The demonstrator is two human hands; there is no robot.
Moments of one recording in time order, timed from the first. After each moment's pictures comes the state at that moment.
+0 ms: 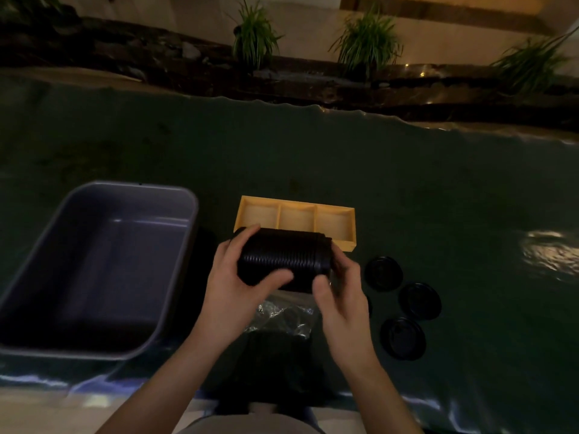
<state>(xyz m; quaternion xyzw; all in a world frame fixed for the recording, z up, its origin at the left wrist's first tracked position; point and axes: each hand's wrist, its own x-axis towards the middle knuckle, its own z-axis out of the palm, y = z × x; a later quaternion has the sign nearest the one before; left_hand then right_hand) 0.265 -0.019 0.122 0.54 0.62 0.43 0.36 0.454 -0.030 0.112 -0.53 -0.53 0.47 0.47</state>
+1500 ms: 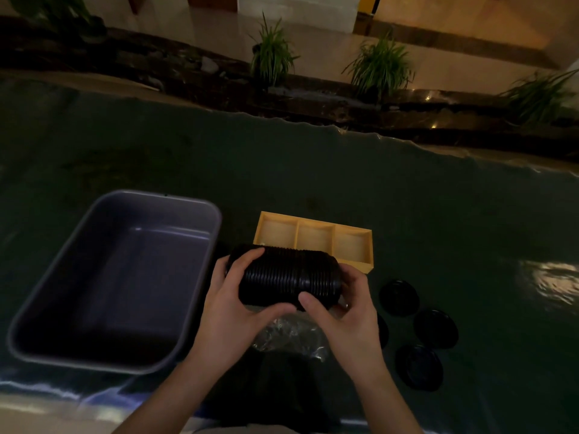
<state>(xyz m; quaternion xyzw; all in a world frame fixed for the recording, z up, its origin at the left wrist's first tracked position) 0.220 -0.029 0.128 0.58 0.65 0.40 0.29 0.419 -0.012 0.123 -0.58 -0.54 0.45 0.42</state>
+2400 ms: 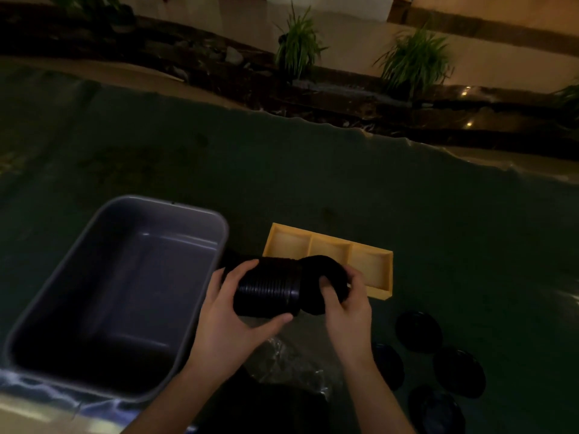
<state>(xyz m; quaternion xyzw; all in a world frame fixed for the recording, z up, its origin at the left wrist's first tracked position) 0.215 0.016 0.112 0.54 0.71 0.37 0.27 0.402 0.079 0.072 -0.61 -0.50 0.44 0.42</state>
